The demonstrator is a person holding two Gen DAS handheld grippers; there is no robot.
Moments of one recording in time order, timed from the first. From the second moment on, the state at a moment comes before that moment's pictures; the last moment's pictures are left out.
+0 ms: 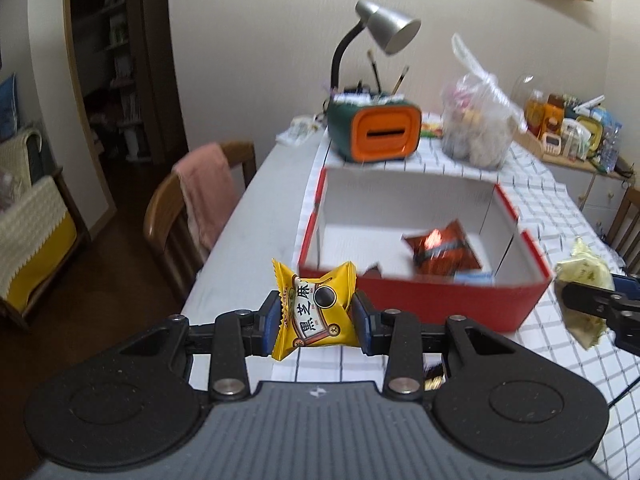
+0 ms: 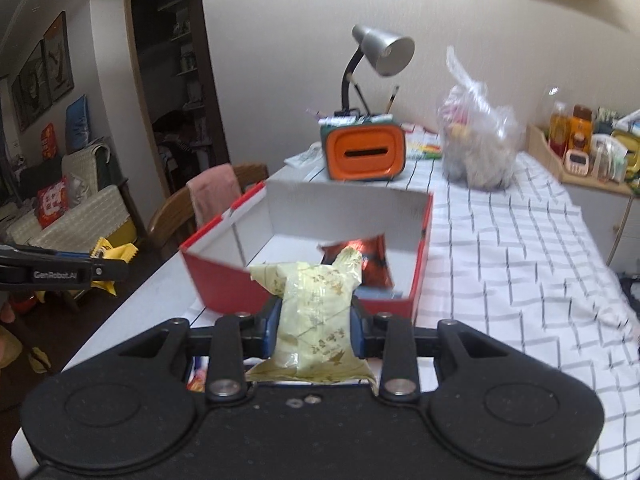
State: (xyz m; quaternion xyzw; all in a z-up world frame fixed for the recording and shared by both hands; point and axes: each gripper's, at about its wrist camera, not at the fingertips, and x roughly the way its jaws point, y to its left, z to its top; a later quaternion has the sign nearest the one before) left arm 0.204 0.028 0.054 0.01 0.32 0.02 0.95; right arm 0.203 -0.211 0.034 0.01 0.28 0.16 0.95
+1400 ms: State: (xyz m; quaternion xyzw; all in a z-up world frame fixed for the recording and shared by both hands) left arm 0.349 -0.040 -0.025 0.07 0.39 0.01 0.92; right arm 0.349 -0.187 -0.029 -0.03 0.35 0.14 0.93
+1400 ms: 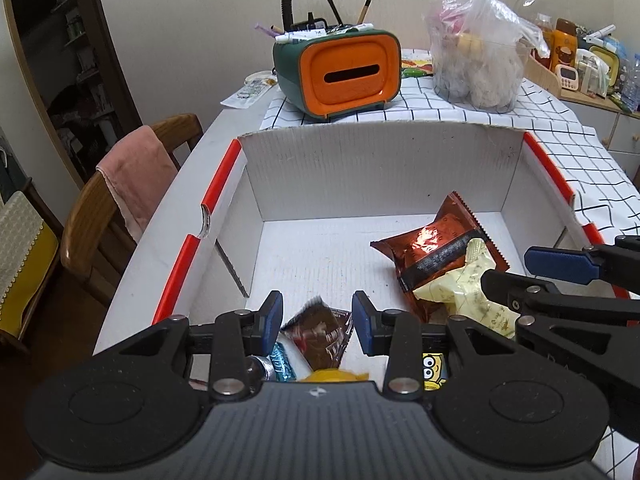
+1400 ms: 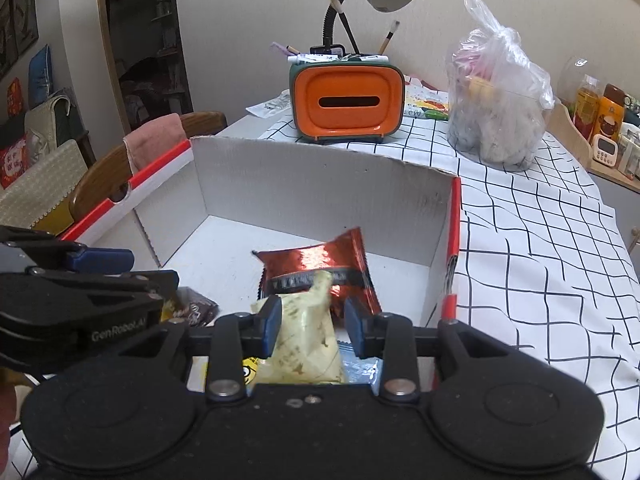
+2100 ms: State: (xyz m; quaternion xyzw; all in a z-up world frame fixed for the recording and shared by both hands) left arm 0.274 -0.042 0.035 0.06 0.32 -0.02 0.94; right arm 0.289 -0.204 0.026 -0.01 0.32 0.16 0.94
